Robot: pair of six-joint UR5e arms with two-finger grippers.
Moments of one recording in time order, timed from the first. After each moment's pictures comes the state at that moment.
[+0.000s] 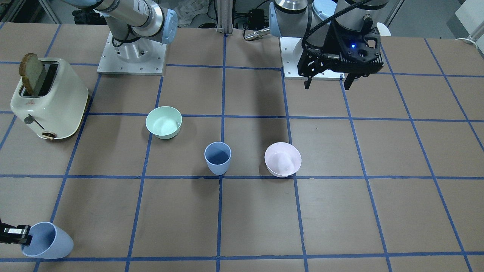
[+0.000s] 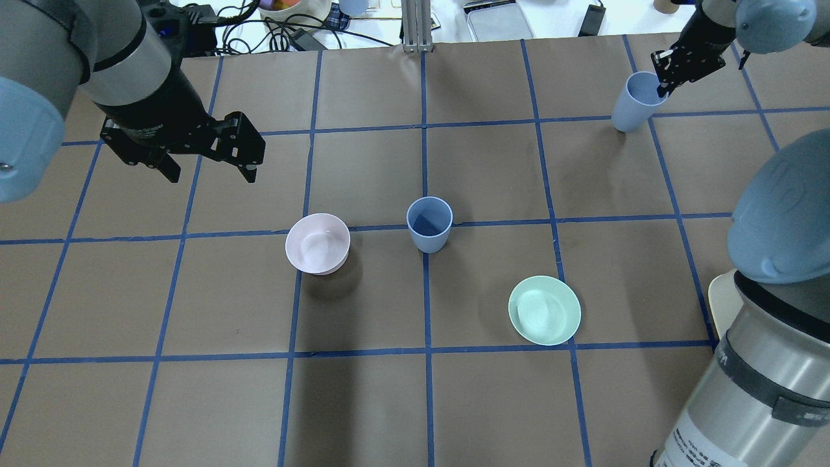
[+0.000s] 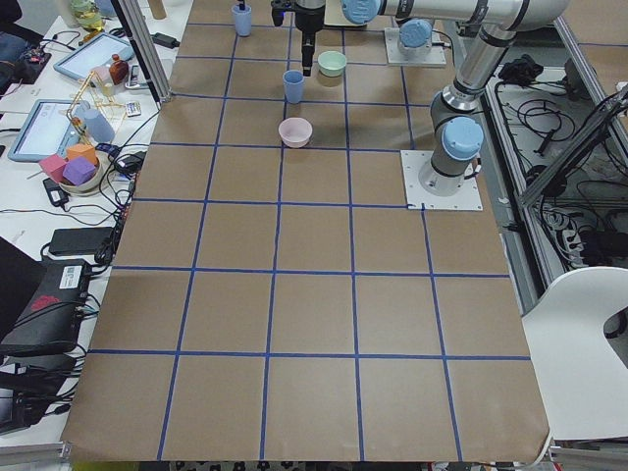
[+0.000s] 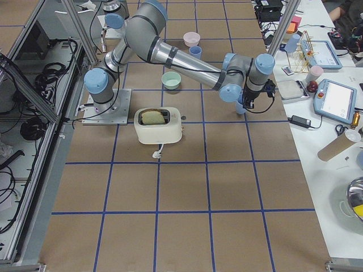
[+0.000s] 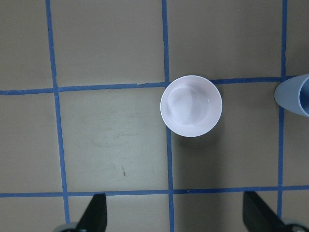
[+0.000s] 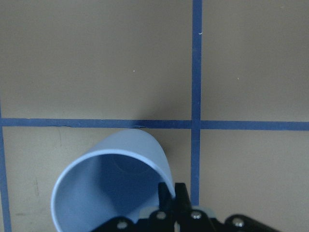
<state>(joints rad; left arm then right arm) -1.59 -1.49 -1.62 -1.57 1.61 0.01 1.26 -0.91 1.16 -1.84 -1.48 -0.32</state>
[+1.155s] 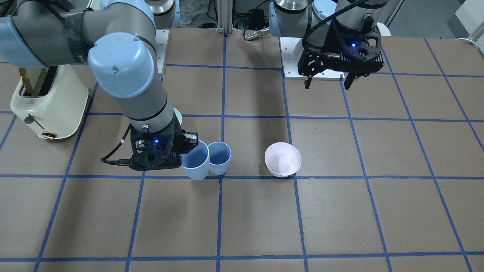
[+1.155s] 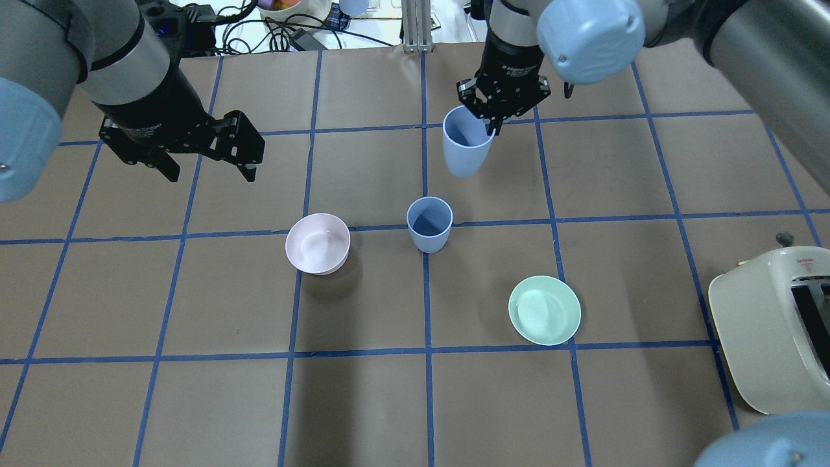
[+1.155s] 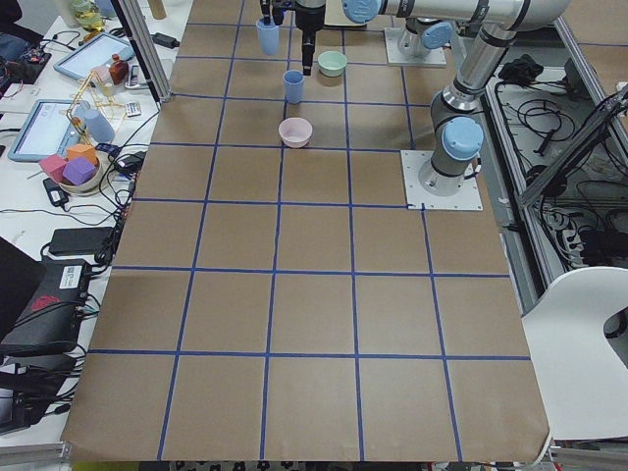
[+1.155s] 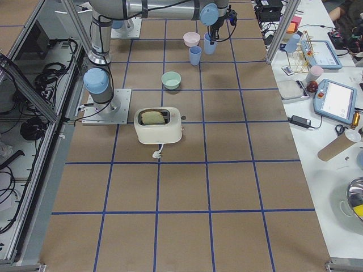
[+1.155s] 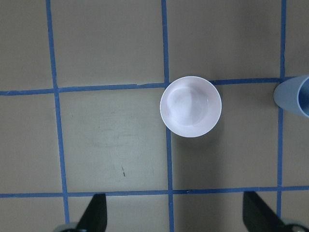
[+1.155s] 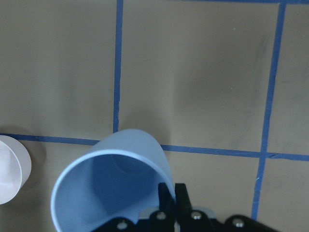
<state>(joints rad) -1.59 -1.49 -1.62 -1.57 1.61 0.01 1.78 -1.24 1.42 -1.76 -1.49 0.15</state>
